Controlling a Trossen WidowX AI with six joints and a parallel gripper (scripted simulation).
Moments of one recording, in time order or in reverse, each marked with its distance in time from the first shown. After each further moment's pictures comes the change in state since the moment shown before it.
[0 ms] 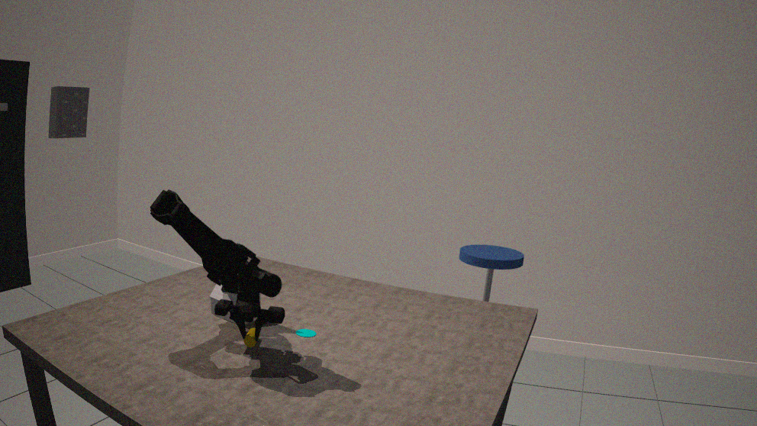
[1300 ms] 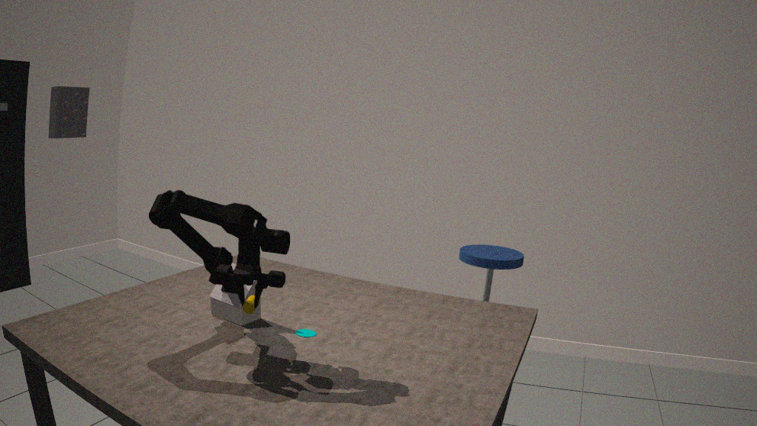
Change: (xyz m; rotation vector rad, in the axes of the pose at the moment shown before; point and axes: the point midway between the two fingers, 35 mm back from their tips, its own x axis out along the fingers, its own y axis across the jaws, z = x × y) arm -0.098 0.002 -0.003 -0.013 0.003 -0.007
